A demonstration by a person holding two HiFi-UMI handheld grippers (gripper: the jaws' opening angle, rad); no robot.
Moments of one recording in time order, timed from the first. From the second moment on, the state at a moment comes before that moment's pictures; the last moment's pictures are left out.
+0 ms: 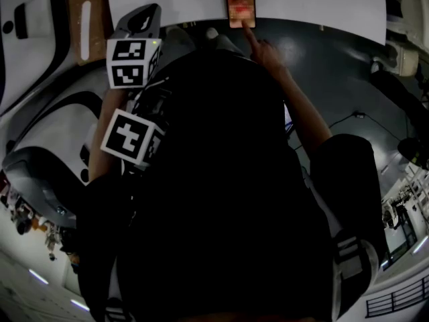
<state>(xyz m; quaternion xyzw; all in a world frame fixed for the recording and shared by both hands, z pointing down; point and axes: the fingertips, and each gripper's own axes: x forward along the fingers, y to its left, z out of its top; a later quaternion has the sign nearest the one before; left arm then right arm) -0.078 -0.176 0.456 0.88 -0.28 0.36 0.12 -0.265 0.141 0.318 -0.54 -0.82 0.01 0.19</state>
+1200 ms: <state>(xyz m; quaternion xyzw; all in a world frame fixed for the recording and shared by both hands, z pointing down) -0.073 -0.178 0.462 0.88 -0.28 0.37 0.12 -0.257 0.138 0.313 -0.54 -0.82 0.01 0.18</state>
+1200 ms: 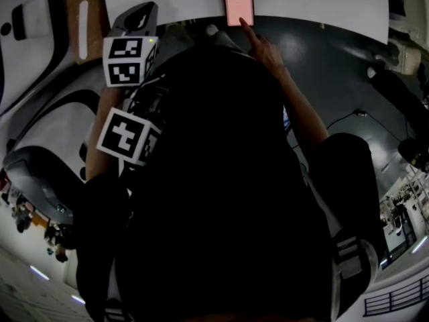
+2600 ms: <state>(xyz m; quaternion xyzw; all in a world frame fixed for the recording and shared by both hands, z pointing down) -0.094 -0.180 0.465 0.86 -0.30 0.38 0.13 -0.259 0.143 0.309 -0.56 -0.81 0.00 0.17</state>
